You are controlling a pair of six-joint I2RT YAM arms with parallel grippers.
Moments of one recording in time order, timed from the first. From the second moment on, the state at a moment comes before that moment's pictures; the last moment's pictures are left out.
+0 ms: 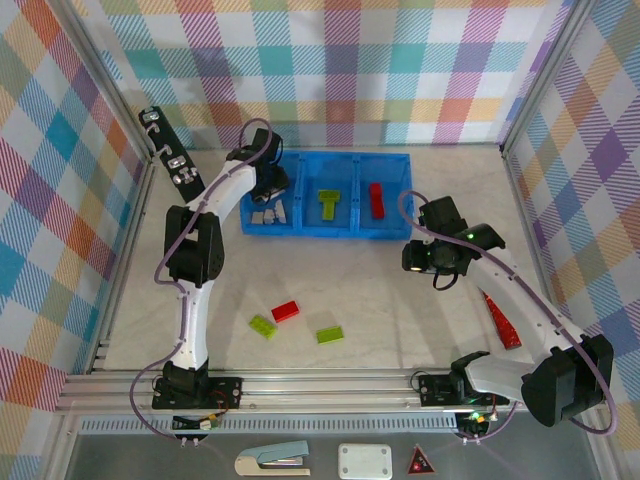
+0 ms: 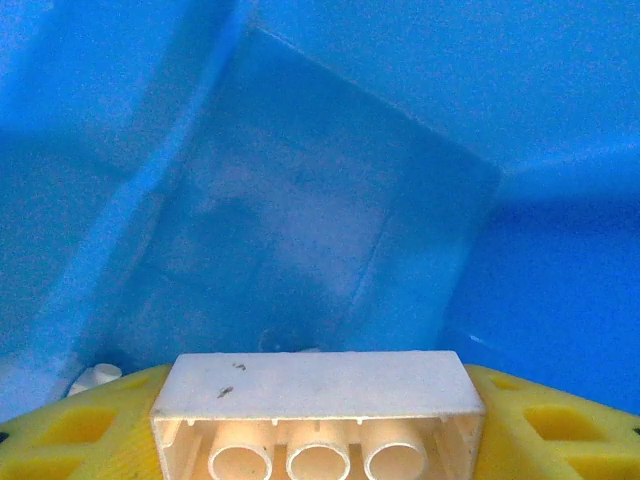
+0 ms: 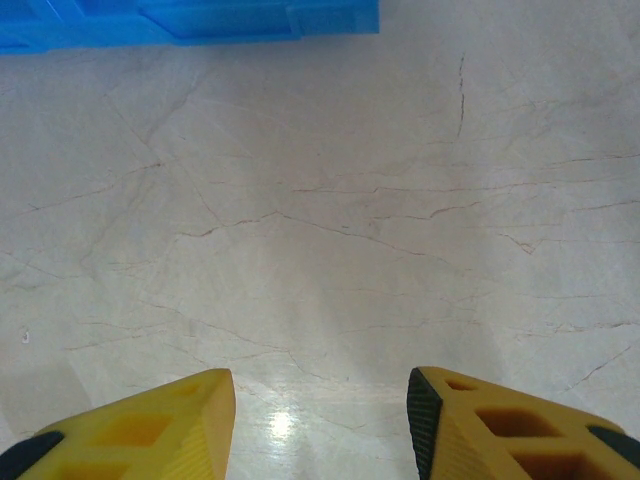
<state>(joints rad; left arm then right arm) -0.28 2.26 2.01 -0.81 -0.11 -0.73 0.39 1.19 1.05 -1.00 0.02 0.41</state>
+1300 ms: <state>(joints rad) -0.31 2.05 1.84 -0.84 -0.04 -0.54 0.39 1.19 1.00 -0.92 -0.10 0.39</state>
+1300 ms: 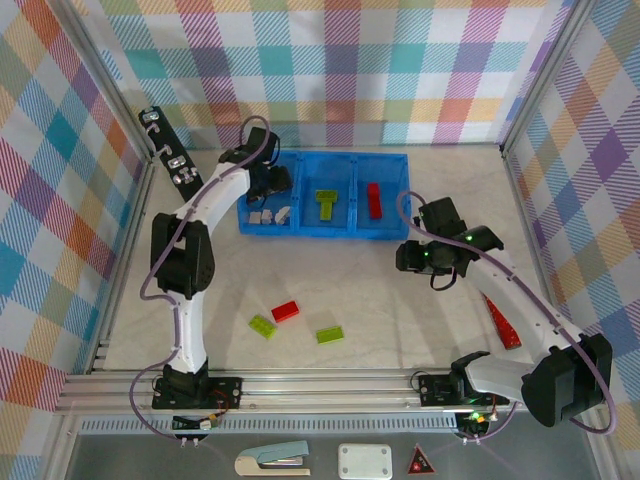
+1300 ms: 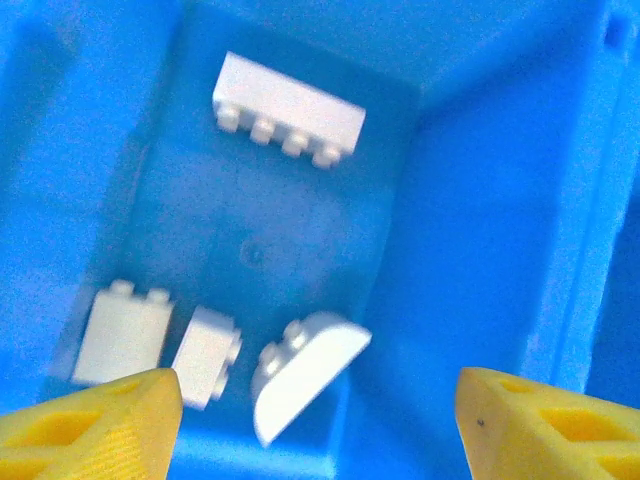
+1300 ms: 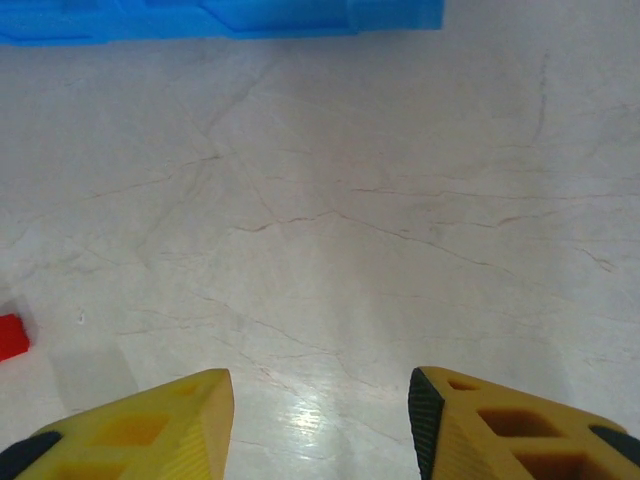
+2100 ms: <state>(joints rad) -0.18 1.67 1.51 -0.94 0.08 -0.26 0.71 1.22 0.79 -0.51 -0.42 -0.10</state>
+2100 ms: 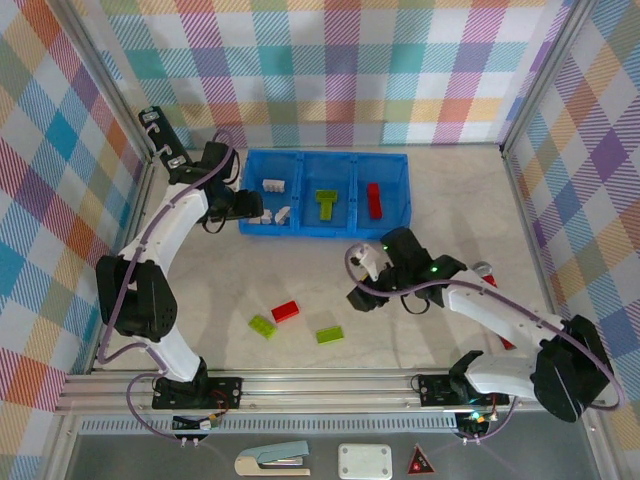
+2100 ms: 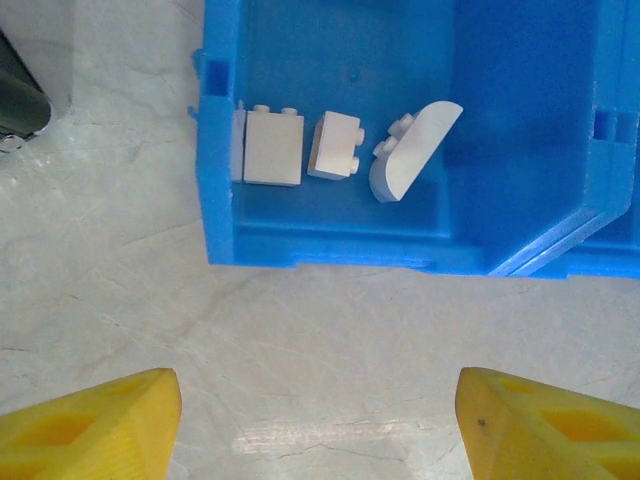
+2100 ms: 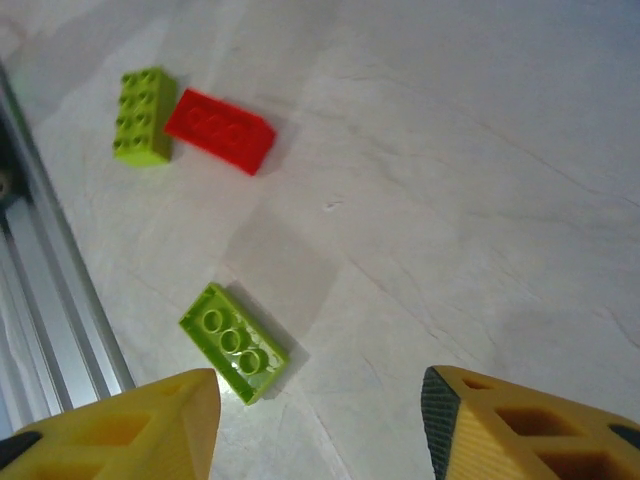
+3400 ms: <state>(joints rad) -0.05 1.57 1.31 -0.71 0.09 -0.29 0.97 1.99 1.35 -0.60 -0.40 -0.92</state>
